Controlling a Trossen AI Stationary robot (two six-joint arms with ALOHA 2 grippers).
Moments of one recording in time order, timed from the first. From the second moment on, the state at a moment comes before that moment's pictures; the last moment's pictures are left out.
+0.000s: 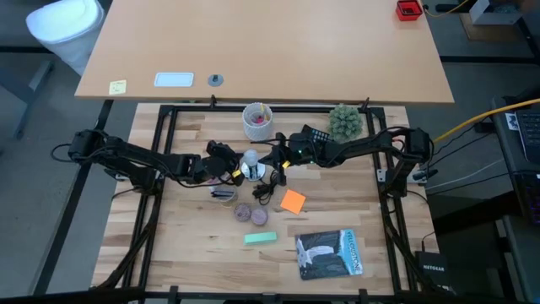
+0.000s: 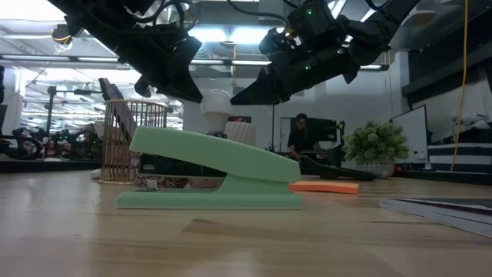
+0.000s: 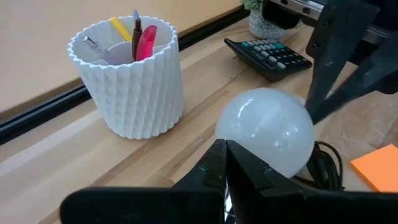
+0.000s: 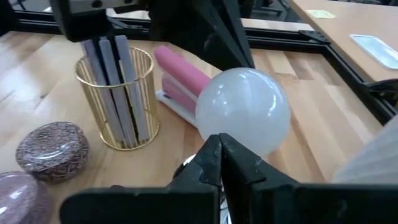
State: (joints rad) left arm -0.07 1.31 0.63 0.09 -0.70 -0.45; right arm -0.18 1.76 0.92 0.47 -0.15 -0.16
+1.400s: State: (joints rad) left arm -0.10 1.27 0.63 0.05 -0.78 -0.42; right arm -0.18 1.72 0.92 0.46 -0.13 -0.16
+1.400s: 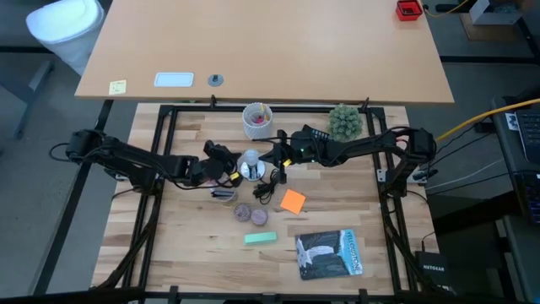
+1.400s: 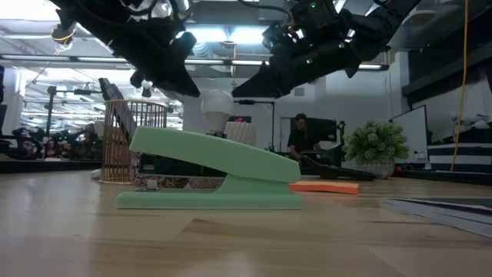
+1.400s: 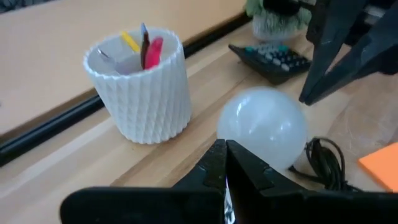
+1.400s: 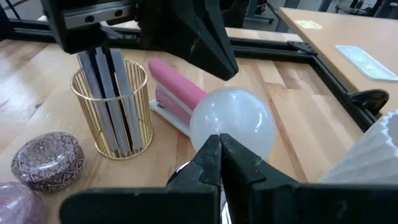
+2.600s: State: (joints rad) left arm -0.14 1.33 0.63 0.14 -0.66 -0.39; right arm -0.22 1.75 0.92 0.50 -0.08 -0.13
